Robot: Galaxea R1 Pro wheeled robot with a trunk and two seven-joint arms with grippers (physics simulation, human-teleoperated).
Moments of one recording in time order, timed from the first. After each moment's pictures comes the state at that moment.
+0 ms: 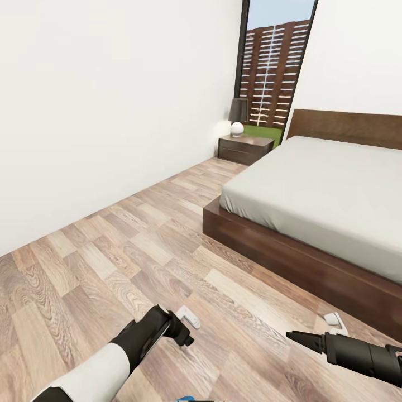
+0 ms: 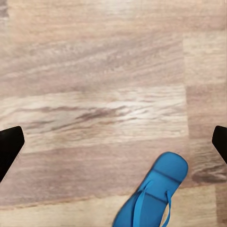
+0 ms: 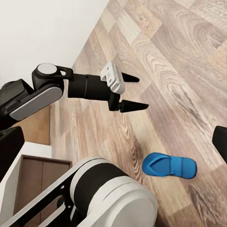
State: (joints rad) left arm -0.70 -0.10 -0.52 -0.52 -0.17 0.55 -0.37; right arm -0.08 -0.26 -0.40 -1.59 -0.09 1.04 1.38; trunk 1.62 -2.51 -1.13
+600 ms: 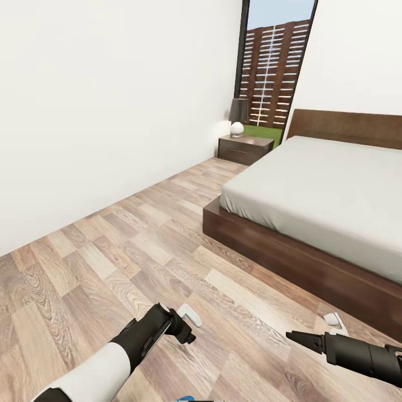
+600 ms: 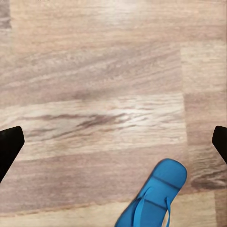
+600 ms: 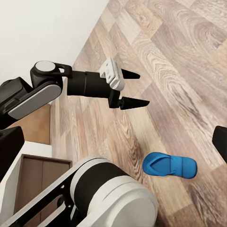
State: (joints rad) left arm -0.70 -0.10 -0.52 -0.55 -0.17 0.55 -0.37; right arm -0.08 -0.26 -0.40 -1.59 -0.09 1.04 1.38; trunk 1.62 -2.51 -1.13
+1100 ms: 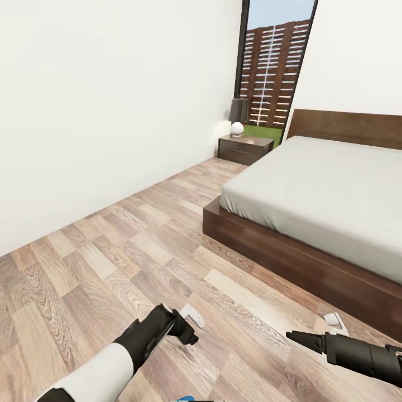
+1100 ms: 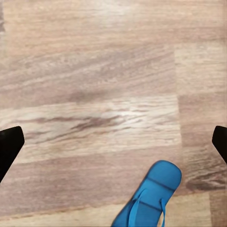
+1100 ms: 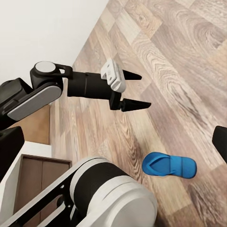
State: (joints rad) left arm -0.70 -0.12 -0.52 -0.54 -0.17 0.55 -0.36; right arm -0.08 -0.26 -0.40 -1.59 -0.09 1.04 1.38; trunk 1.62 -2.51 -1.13
